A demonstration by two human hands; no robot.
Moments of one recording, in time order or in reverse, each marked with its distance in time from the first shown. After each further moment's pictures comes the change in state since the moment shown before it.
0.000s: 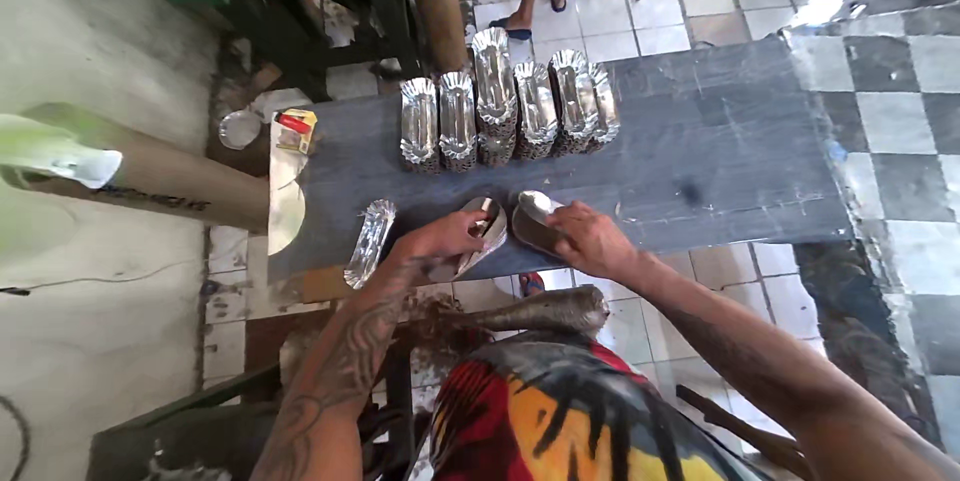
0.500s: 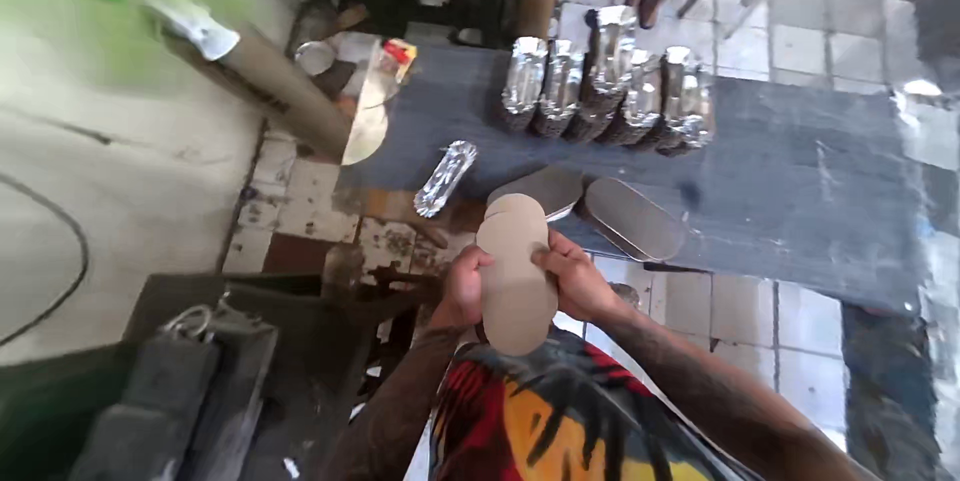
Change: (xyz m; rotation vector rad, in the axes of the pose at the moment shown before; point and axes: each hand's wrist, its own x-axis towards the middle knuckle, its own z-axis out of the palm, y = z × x) left_hand -0.162 0.018 0.127 -1.430 0.864 -0.066; right_hand 0.010 -0.179 0.067 1.437 -0.172 0.536
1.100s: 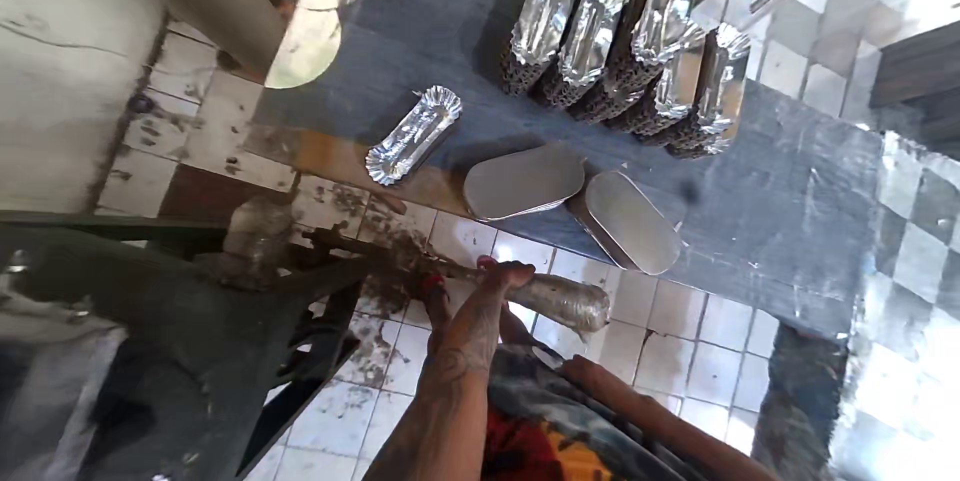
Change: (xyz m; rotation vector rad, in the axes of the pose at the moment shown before) left_hand 0.182 -0.212 0.022 1.430 -0.541 -0.415; right_hand -0.109 0.140 -0.180 -1.274 -0.502 0.505
